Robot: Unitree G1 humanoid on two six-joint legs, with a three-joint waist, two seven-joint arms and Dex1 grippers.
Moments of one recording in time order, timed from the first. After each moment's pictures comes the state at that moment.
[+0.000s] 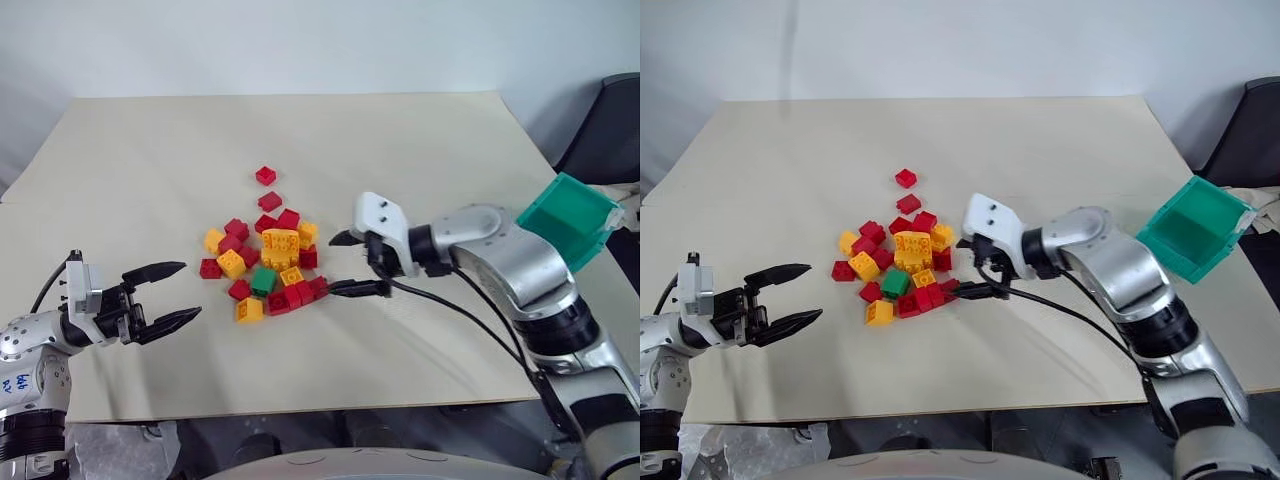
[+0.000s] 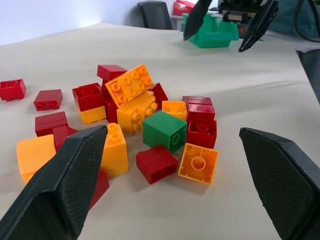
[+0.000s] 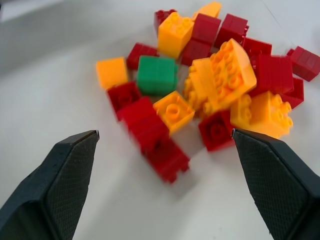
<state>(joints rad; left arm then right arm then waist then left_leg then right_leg) -0.15 0.71 0.39 0.25 -0.60 -0.02 -1.37 -0.88 -0.57 0.39 -0.26 0.33 0.94 0.98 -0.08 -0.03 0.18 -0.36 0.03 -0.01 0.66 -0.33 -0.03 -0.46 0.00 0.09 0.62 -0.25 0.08</state>
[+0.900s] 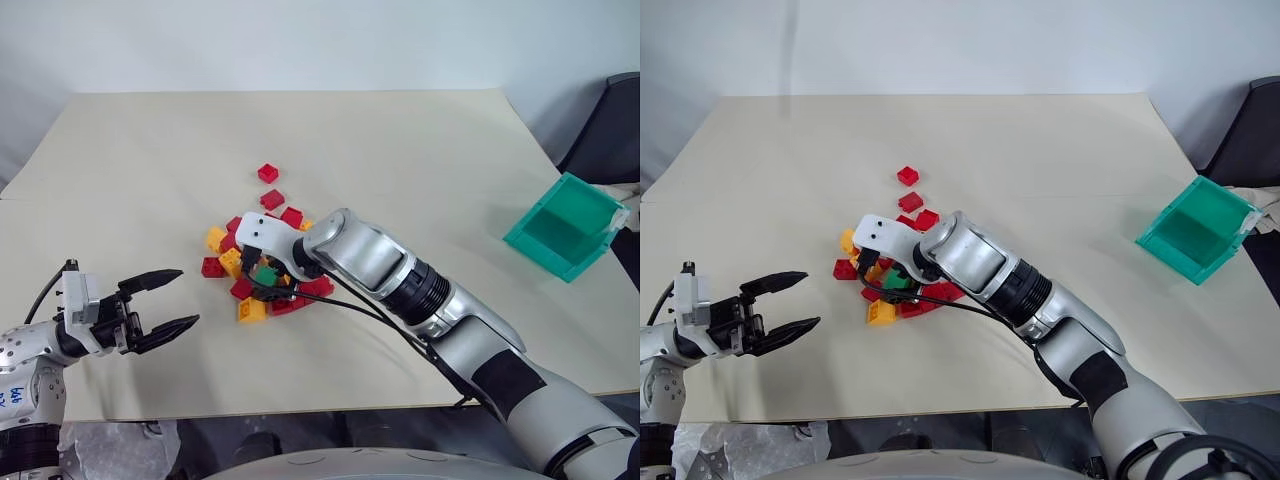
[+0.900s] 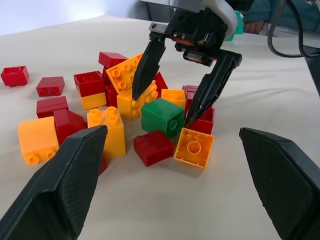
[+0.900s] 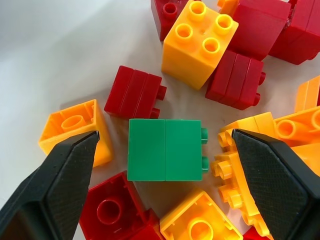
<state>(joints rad) -0.07 0.71 0.41 0.19 -0.61 -0.02 -1.34 -1.16 -0.12 0.68 0.19 0.13 1.10 0.78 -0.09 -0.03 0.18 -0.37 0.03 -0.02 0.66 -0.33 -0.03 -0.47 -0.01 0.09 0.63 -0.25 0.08</state>
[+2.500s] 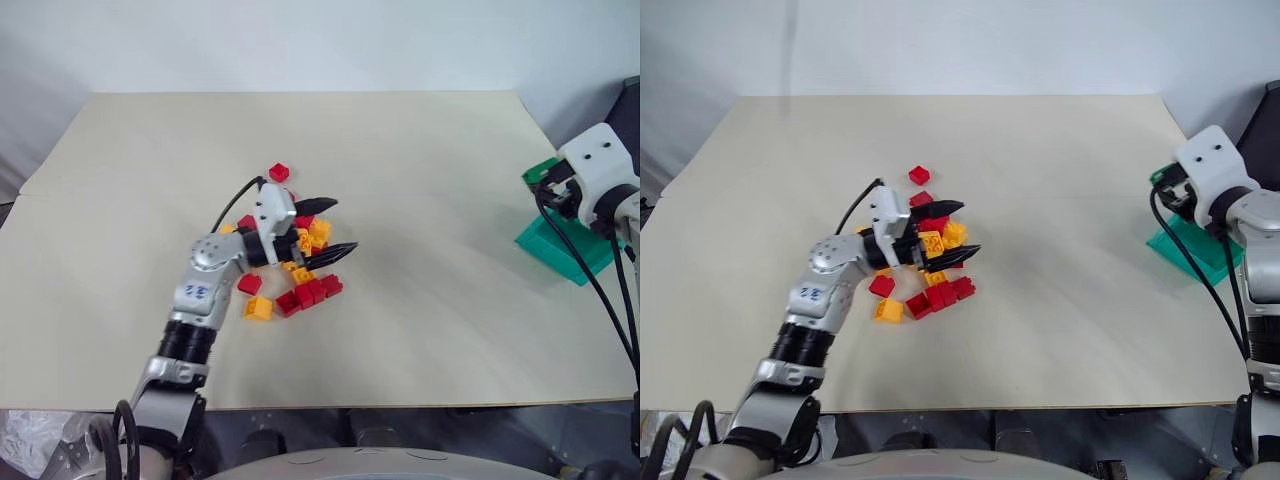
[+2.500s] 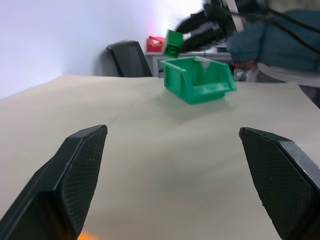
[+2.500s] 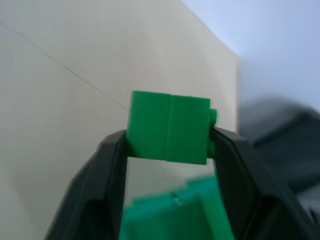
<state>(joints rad) -0.72 0.22 -0.10 0.30 -0.28 0.06 -0.88 -0.68 -0.94 -0.12 0.29 -0.03 0.54 0.52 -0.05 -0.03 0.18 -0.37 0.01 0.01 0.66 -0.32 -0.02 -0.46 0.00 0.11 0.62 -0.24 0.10</state>
